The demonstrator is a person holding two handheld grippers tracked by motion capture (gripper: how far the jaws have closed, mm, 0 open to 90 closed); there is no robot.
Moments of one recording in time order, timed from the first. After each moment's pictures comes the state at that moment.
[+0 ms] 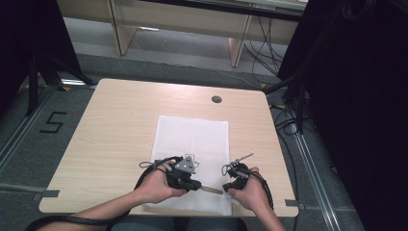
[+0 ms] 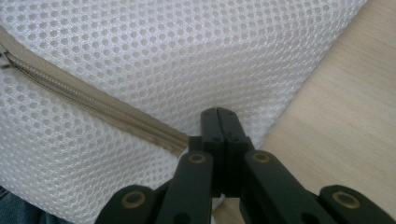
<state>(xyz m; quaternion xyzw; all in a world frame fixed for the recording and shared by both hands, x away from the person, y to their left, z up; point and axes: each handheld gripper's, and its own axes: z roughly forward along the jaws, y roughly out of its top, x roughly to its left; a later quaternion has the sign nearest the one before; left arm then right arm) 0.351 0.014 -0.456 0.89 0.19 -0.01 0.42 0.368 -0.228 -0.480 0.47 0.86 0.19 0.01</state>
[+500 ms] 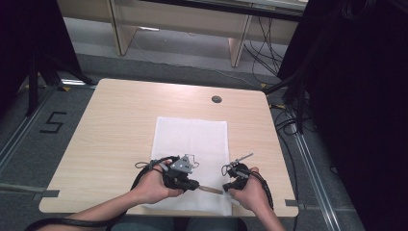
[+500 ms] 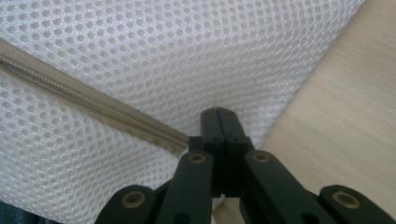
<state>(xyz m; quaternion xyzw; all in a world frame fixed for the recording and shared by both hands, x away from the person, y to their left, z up) 0.349 0.023 -0.452 0.89 0.19 0.00 0.42 0.367 -0.226 -0.479 0.48 0.86 0.18 0.01</state>
